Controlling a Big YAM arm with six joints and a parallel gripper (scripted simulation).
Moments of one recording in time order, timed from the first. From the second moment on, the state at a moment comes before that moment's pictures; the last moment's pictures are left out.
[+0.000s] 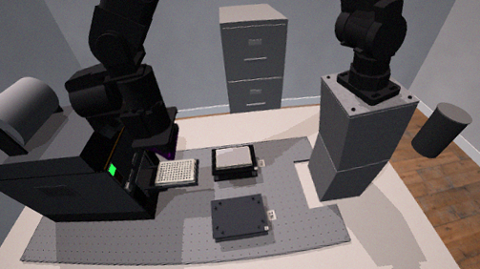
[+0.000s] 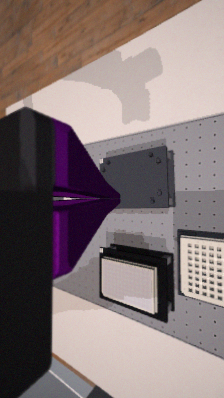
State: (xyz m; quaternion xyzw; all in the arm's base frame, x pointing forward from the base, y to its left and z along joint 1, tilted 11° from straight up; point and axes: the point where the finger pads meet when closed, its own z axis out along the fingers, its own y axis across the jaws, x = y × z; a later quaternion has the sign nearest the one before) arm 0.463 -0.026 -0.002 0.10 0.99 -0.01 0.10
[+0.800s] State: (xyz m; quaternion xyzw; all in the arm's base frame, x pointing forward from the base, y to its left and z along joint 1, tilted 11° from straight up) arm 0.457 -0.030 -0.019 0.09 0.99 -0.02 0.09
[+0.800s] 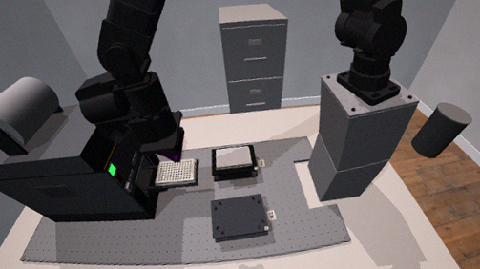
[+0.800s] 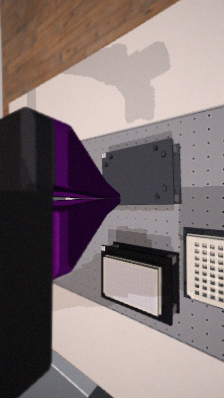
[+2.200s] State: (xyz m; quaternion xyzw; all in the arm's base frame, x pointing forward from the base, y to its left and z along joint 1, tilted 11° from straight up) arm 0.460 -0.031 -0.014 0.09 0.95 -0.04 0.30
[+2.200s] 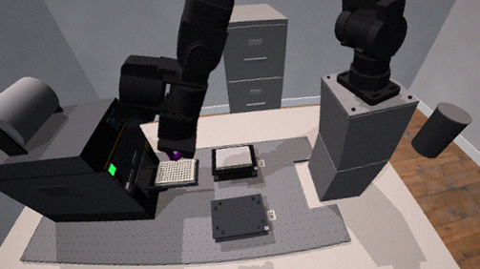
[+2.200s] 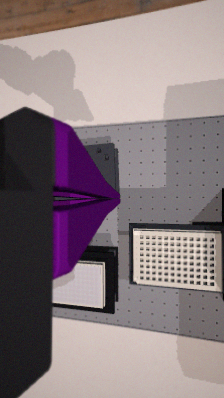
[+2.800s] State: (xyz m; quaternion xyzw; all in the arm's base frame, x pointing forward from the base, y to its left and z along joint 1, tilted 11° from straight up) arm 0.451 -0.029 -0.032 0.08 0.87 -0.06 0.48
